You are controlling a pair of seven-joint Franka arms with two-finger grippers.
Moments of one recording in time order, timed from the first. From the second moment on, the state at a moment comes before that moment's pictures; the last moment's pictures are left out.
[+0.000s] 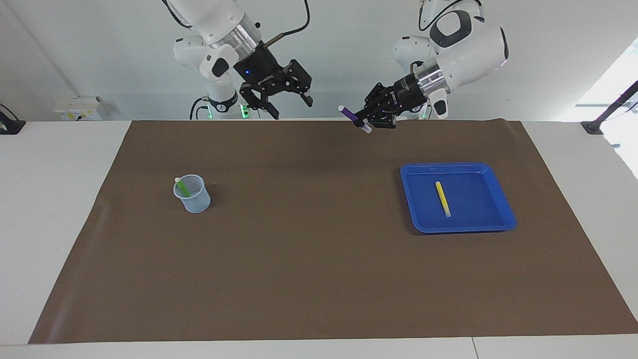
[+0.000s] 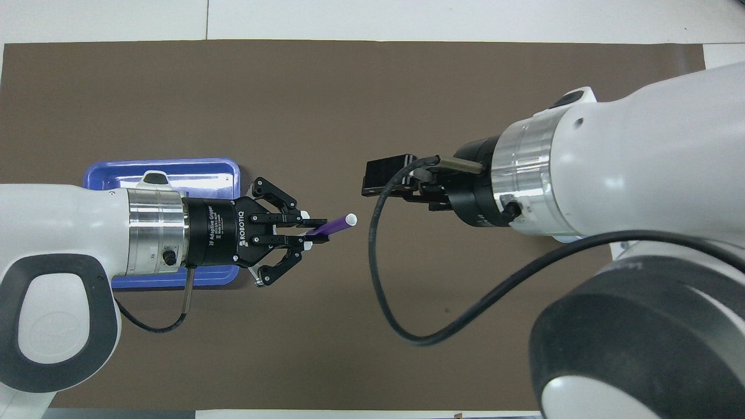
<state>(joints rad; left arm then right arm) -0.37 -0.23 -0.05 -2.12 -1.03 2.07 -1.64 0.05 0.00 0.40 -1.57 0.49 1.87 0.51</state>
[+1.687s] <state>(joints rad) -0.37 -0.25 -0.05 -2.15 -1.06 2.10 -1.64 0.08 0.07 0.54 -1.57 0.37 1.94 0.51</state>
